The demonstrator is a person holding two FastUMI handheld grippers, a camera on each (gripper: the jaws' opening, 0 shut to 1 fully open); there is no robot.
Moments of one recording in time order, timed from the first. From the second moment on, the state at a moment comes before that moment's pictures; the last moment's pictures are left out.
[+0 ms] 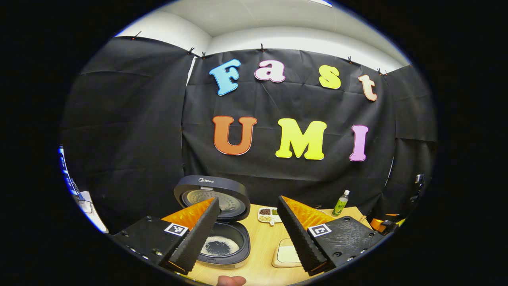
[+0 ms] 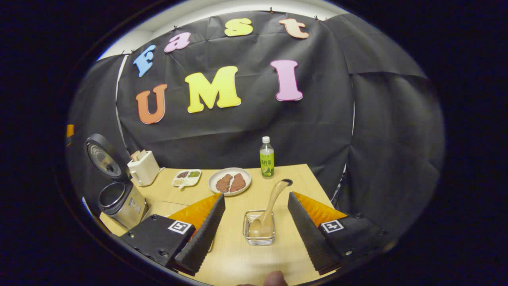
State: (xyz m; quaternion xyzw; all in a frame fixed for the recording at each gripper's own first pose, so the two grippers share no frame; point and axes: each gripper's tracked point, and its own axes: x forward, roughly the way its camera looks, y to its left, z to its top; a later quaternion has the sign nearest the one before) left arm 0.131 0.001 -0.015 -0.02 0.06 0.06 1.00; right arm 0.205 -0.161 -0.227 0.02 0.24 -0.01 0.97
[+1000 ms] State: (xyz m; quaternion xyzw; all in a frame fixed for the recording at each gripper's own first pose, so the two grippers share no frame) left arm 0.118 -0.025 -0.038 -0.01 0.10 0.12 0.99; right arm 0.308 -0.184 -0.360 0.13 0.35 0.04 0.93
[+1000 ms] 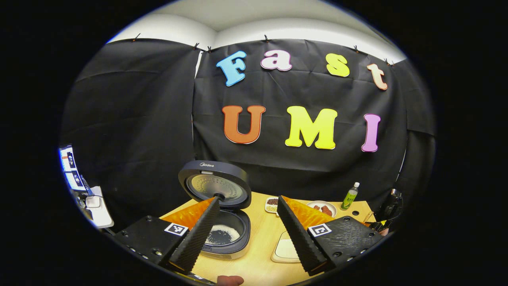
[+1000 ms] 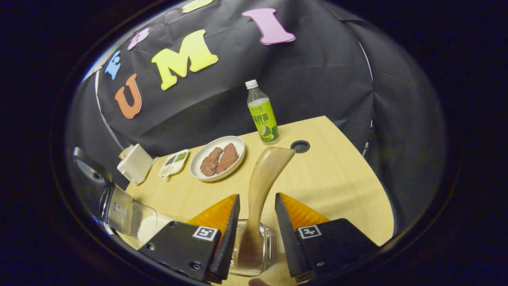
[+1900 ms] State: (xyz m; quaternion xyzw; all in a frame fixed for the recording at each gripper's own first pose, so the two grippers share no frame) left arm 0.105 -0.007 -0.046 -0.02 0.10 0.10 0.99; right arm 0.276 -0.171 -0.272 0.09 0.28 0.00 0.96
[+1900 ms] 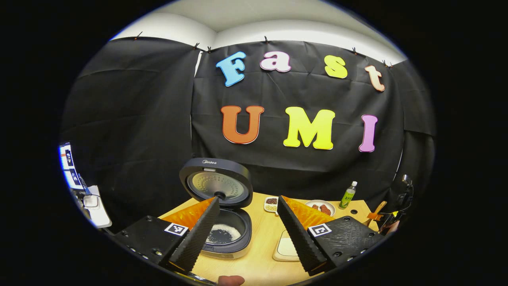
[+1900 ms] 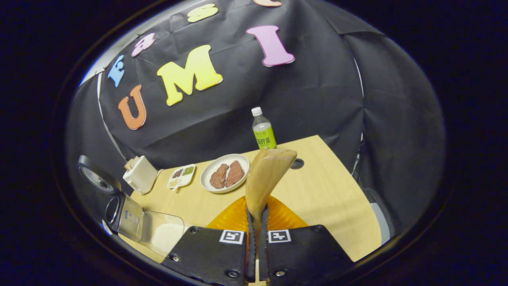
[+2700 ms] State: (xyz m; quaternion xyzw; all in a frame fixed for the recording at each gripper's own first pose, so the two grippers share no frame) left arm 0.058 0.102 -0.051 -0.03 0.09 0.09 0.99; right arm 0.226 0.033 -0.237 0.03 0.26 0.01 0.97
